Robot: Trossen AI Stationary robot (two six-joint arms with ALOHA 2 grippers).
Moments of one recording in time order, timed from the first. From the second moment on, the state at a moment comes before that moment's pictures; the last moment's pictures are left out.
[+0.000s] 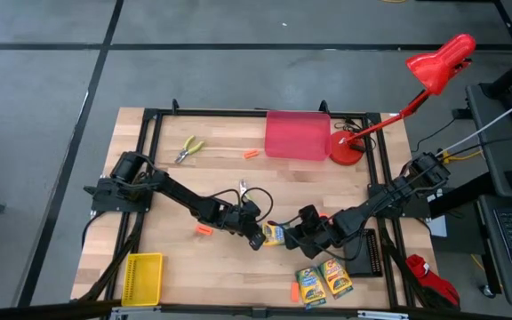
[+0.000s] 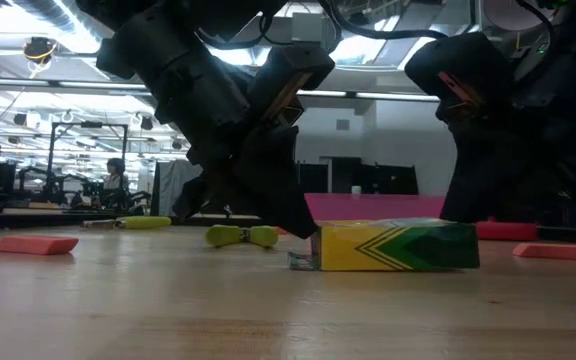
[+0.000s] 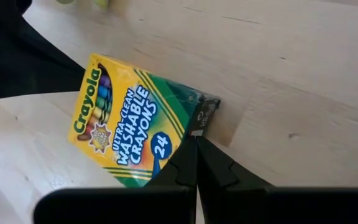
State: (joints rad) left arm -0.30 1.93 1.05 0.07 -0.21 -1.05; right arm 0.56 1.71 0.85 -0.22 0.45 1.68
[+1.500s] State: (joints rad) left arm -0.28 1.91 1.05 0.07 -0.28 -1.03; right arm 0.52 1.70 0.85 -0.21 0.51 1.66
